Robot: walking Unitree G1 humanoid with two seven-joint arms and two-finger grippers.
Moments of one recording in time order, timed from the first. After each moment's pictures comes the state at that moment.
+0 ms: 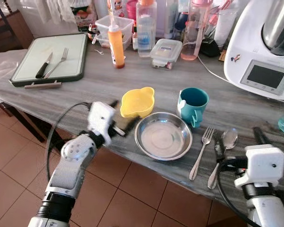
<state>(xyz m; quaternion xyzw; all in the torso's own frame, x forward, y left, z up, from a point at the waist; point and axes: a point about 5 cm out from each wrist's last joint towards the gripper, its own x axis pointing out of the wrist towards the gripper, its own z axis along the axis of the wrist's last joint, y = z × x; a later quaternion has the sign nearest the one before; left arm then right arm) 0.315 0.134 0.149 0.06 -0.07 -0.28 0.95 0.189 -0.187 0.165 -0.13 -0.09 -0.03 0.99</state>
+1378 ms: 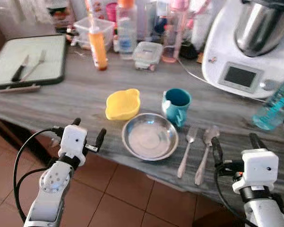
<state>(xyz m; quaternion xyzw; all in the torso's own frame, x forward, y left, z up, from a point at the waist) 0.274 0.188 0.107 0.12 -0.02 -0.11 0.99 0.191 -0.187 0.149 -0.13 -0.06 -0.02 0.99</state>
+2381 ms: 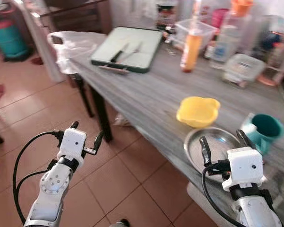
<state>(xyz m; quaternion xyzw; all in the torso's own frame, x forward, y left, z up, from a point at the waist) 0.276 0.193 0.097 0.14 -0.02 -0.10 0.99 0.197 -0.171 0.148 -0.15 -0.07 0.01 0.99</state>
